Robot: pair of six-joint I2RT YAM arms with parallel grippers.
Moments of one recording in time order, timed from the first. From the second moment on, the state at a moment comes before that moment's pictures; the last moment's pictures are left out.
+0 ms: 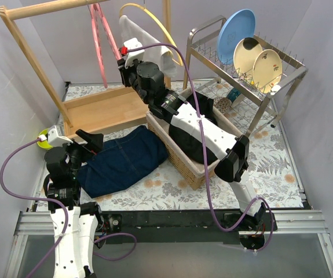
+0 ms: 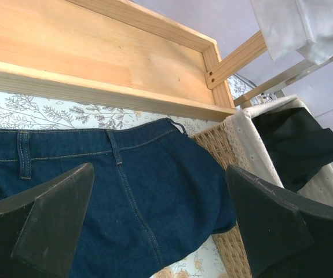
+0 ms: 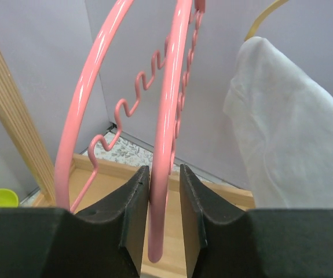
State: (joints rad) left arm 0.18 0.45 0.66 -0.43 0.22 -0.59; right arm 0.96 2.15 2.36 -0.10 0.36 -0.05
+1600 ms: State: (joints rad) left arm 0.18 0.46 0.71 -0.48 0.28 -0.61; right arm 0.89 2.01 2.43 -0.27 0.23 -0.02
